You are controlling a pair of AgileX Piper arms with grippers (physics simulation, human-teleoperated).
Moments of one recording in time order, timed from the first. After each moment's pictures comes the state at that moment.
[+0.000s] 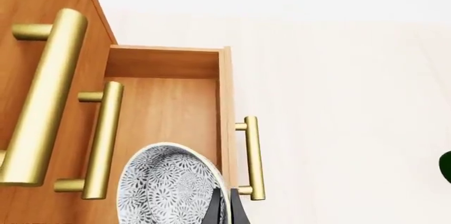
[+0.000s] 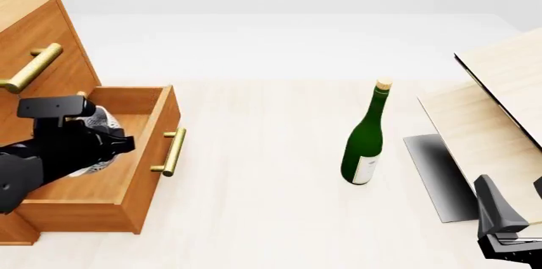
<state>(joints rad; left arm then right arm) -0.10 1.13 -0.55 0.08 -0.11 0.00 0.09 0.00 -0.08 0.00</state>
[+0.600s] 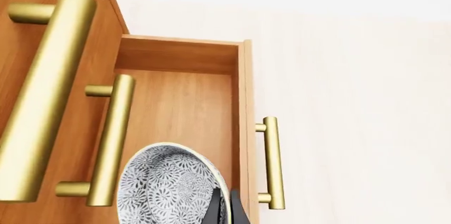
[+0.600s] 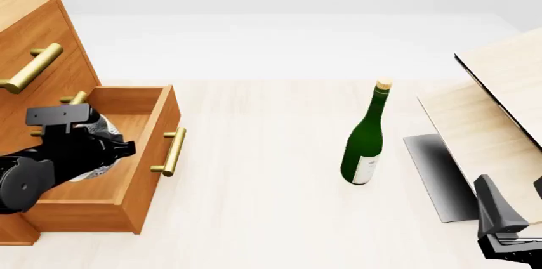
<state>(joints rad) -0.06 1.24 -0.52 -0.03 -0.09 0.00 0.09 0.00 -0.08 0.00</state>
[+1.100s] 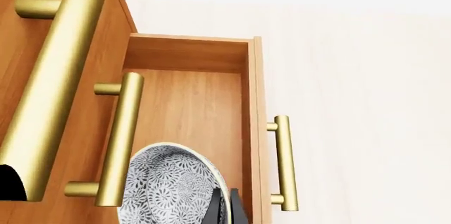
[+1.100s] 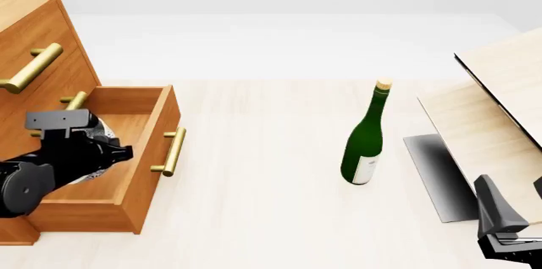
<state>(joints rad) -0.03 1.27 -0.49 -0.09 -0.05 0.00 0.09 0.00 -0.08 0.00</state>
